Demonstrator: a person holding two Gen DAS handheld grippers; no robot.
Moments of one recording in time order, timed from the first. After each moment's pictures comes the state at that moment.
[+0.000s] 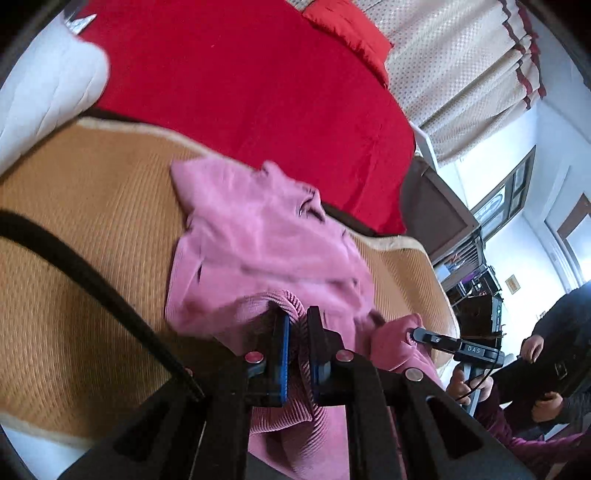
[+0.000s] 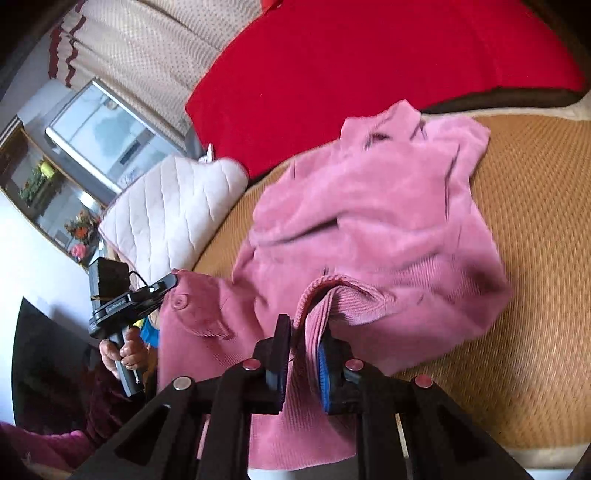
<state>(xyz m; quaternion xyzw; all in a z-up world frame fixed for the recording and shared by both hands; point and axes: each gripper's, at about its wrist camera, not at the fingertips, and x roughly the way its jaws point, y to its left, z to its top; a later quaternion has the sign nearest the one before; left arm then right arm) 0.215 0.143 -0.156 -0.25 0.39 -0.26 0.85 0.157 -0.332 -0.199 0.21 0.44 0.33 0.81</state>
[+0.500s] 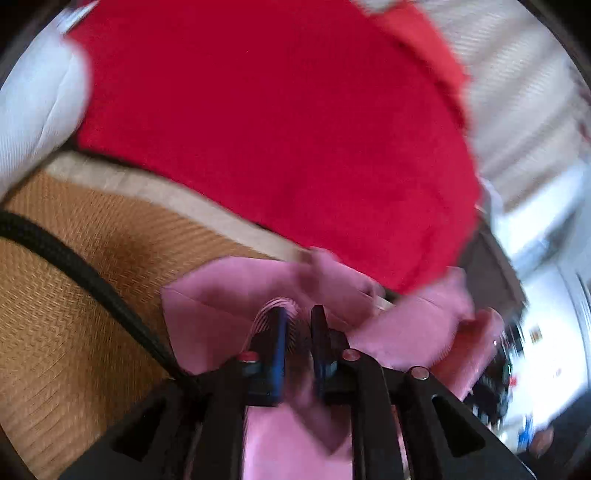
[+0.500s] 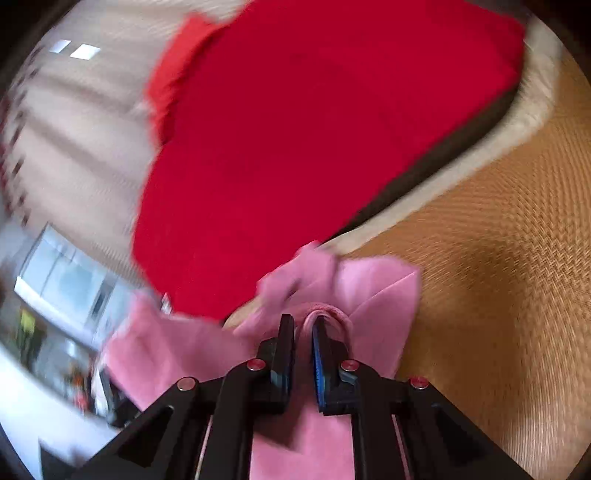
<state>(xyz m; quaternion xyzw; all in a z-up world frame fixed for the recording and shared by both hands) 0.417 0.148 -0.170 -0.30 0.41 -0.15 0.85 0.339 -0.424 -0.224 0.41 0.36 0.14 0.83</state>
